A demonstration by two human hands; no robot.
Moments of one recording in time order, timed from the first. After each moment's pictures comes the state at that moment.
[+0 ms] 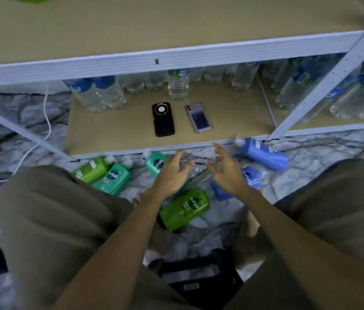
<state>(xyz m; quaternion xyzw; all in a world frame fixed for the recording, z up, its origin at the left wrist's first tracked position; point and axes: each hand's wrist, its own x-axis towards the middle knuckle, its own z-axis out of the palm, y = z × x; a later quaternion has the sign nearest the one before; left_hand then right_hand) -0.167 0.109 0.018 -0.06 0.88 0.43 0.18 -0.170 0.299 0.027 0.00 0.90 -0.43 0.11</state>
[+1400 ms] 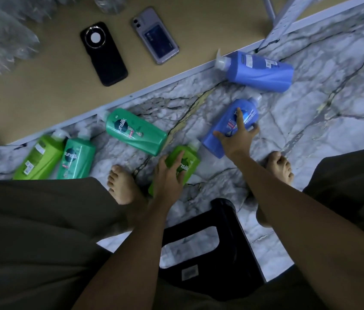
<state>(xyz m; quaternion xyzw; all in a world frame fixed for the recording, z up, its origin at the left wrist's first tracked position) -0.085 0.137 -0.129 0.00 0.91 0.26 0.32 -0.148 0.362 -0.123 0.38 0.80 -0.45 0.14</state>
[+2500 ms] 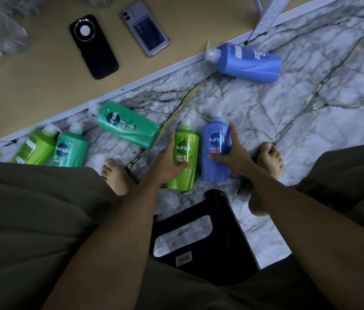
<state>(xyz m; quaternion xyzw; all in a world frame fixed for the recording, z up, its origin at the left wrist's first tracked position) -0.113 0.148 -0.133 -0.03 0.83 0.35 0.43 -0.080 0.387 -0.117 0.29 0.77 -0.48 0.30</state>
